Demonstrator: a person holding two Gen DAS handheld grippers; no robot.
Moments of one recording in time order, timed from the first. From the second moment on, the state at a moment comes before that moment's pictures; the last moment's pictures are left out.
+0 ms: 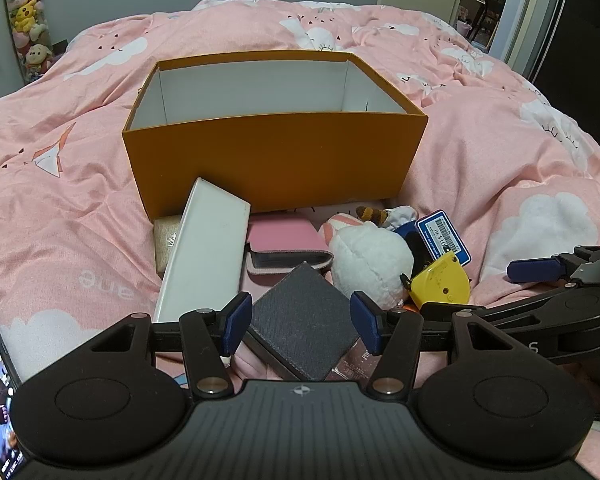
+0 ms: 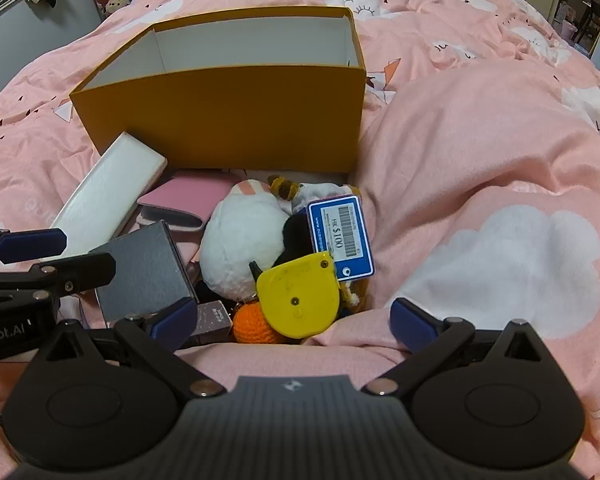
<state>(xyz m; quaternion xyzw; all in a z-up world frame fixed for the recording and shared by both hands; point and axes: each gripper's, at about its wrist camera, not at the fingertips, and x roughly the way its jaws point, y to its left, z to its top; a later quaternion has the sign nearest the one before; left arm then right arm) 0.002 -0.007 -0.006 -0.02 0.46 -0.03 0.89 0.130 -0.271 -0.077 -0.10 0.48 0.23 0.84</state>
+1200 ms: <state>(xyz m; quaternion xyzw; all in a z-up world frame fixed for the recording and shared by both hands) 0.016 0.039 0.011 -0.10 0.43 -0.02 0.90 0.148 -0.236 -0.052 -0.10 0.43 0.31 0.84</state>
